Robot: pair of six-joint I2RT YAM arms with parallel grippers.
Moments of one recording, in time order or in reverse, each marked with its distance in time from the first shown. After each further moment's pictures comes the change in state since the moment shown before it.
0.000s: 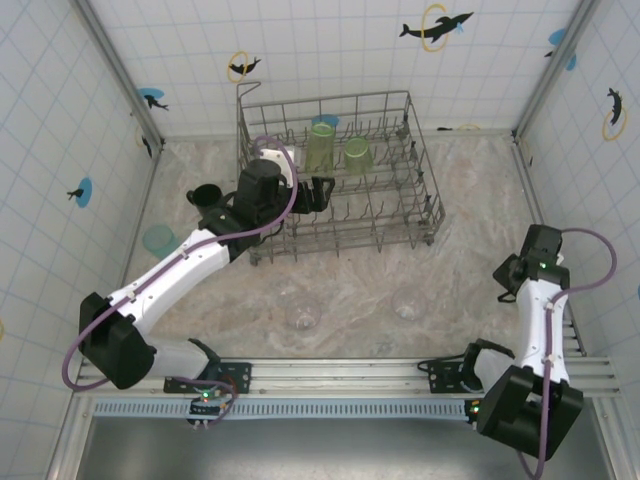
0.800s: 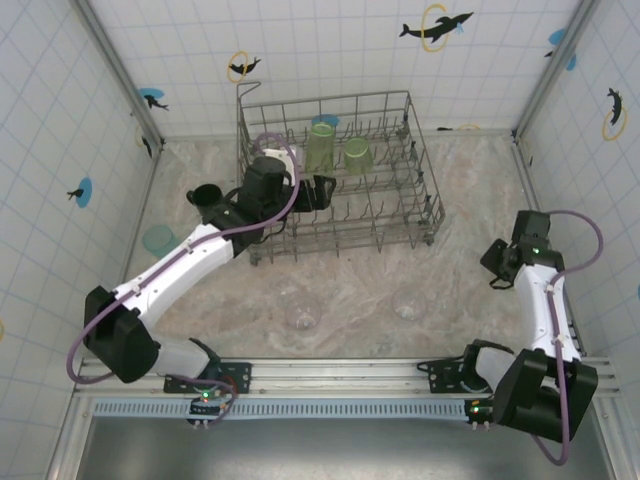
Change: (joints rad) left arm 0.000 0.047 0.045 -0.049 -0.003 -0.064; right arm 0.121 0.110 0.069 0.070 -0.133 0.003
